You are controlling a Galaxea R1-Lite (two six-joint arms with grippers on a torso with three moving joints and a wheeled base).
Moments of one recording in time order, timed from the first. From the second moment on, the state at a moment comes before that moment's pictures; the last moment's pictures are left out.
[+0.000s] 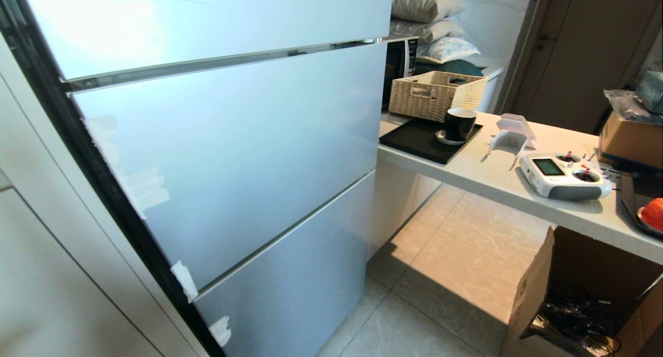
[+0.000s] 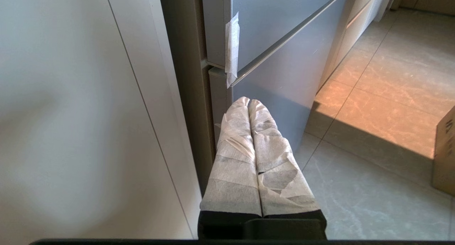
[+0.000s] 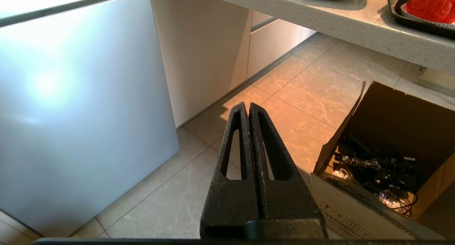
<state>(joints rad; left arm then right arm) 0.00 0.00 0.00 0.00 0.00 0.01 0.00 0.00 0.00 0.00 0.00 0.00</state>
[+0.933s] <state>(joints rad) 0.00 0.00 0.00 0.00 0.00 0.04 0.00 0.00 0.00 0.00 0.00 0.00</state>
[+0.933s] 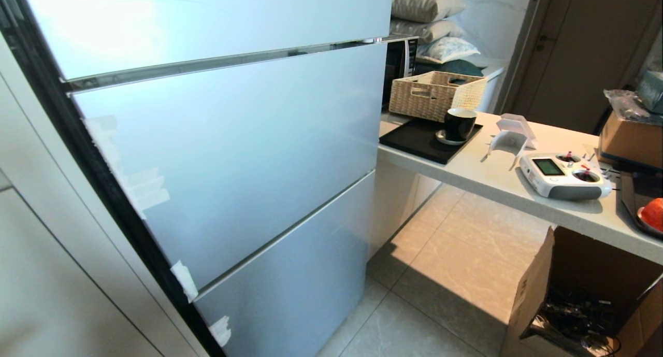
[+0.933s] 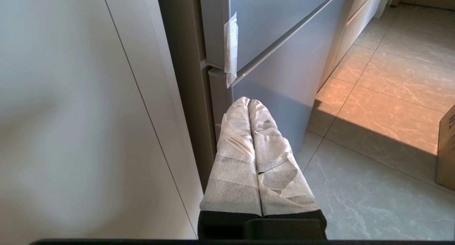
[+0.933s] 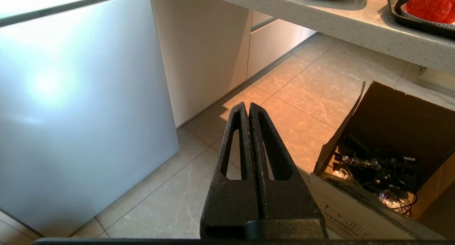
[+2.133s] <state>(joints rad) -0.01 1.02 -0.52 -0.67 0.00 -0.37 0.00 0.00 0.00 0.00 0.00 0.00</state>
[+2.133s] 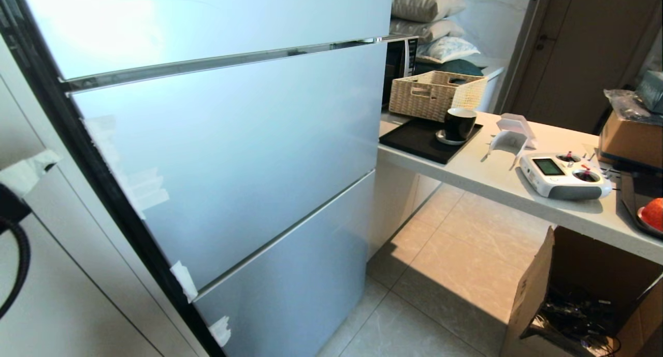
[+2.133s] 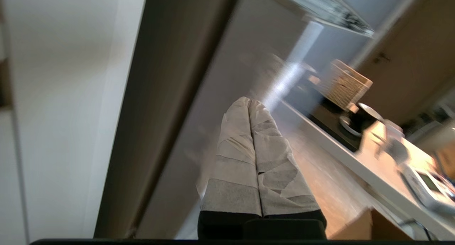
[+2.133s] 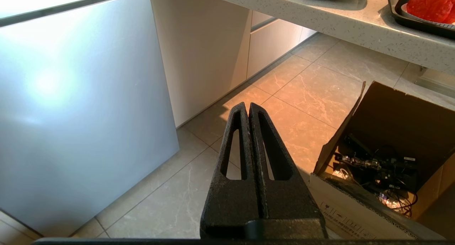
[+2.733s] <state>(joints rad) -0.02 1.26 -0.54 -0.92 0.13 -0.29 0.00 0.00 0.00 0.00 0.00 0.00</state>
